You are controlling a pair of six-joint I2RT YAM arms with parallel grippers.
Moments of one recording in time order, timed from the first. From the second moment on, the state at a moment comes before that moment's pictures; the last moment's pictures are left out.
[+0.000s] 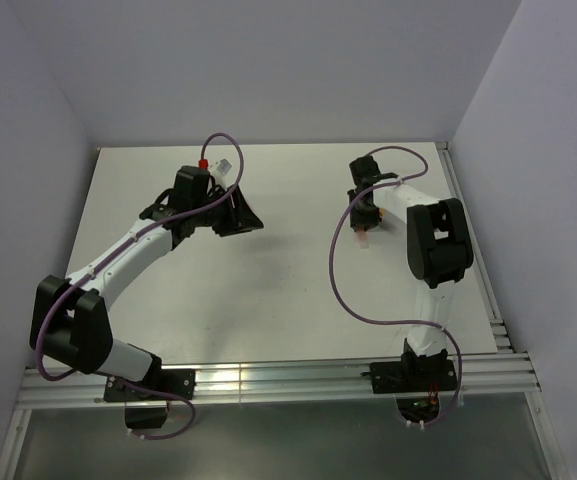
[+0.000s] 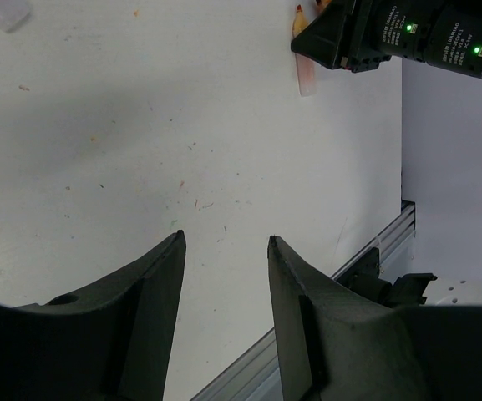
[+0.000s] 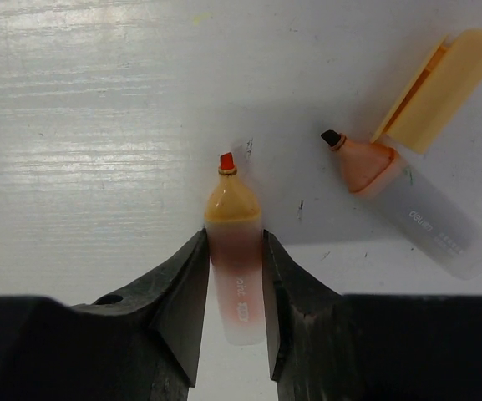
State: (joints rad) left arm -0.42 1.45 1.10 -0.31 0.42 -0.65; right arm 0.21 2.00 1.40 -0.60 0.13 0.20
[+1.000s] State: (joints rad) left arm -0.56 1.61 0.92 0.37 0.40 -0.92; right arm 0.42 1.73 1.41 -0.48 -0.06 0.67
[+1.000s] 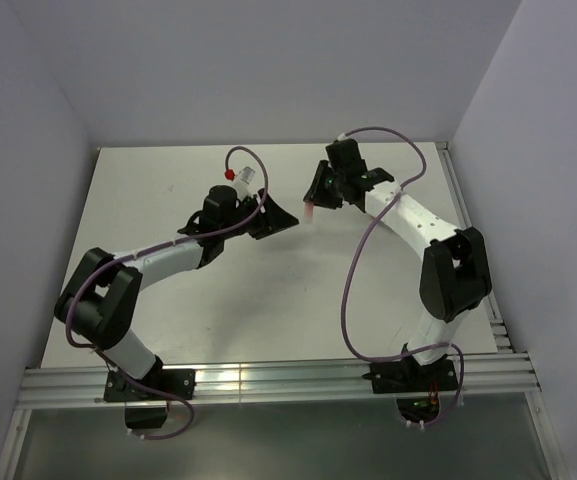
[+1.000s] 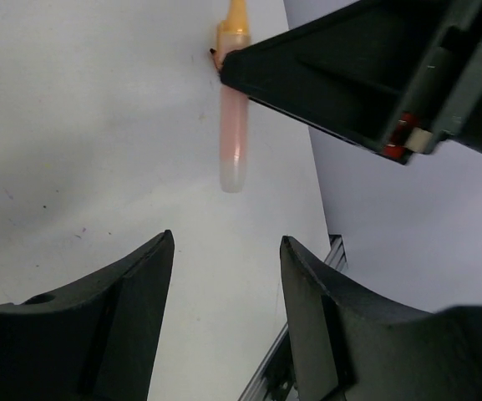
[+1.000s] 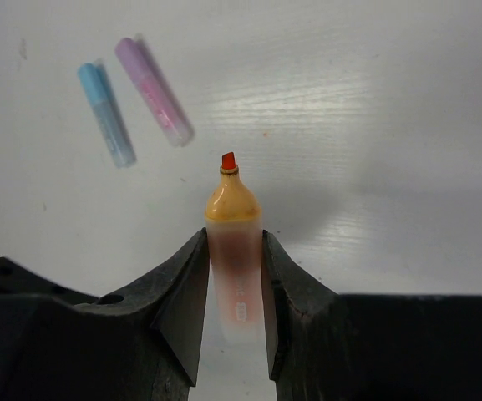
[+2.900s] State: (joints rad) left arm -0.57 1.73 0.92 0.53 0.40 -0.92; right arm 0.56 1.76 1.50 -0.53 -0.08 0.72
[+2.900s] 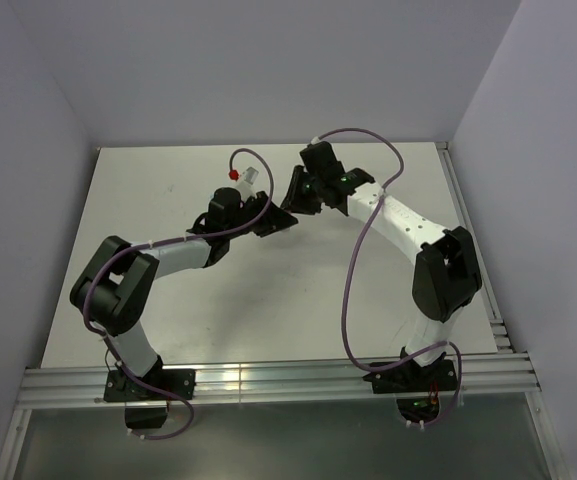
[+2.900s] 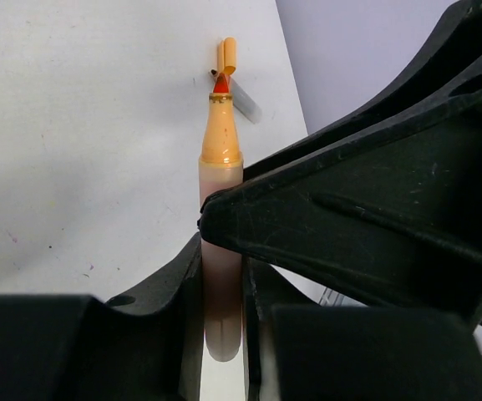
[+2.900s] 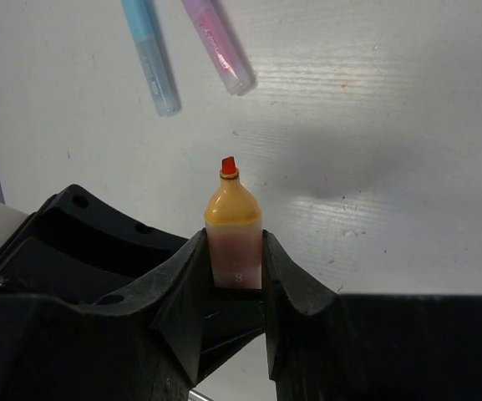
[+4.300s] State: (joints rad) left arm -0.57 1.39 1.07 -0.15 0.49 -0.75; right arm 0.07 2.05 1.71 -0.74 0.21 0.54
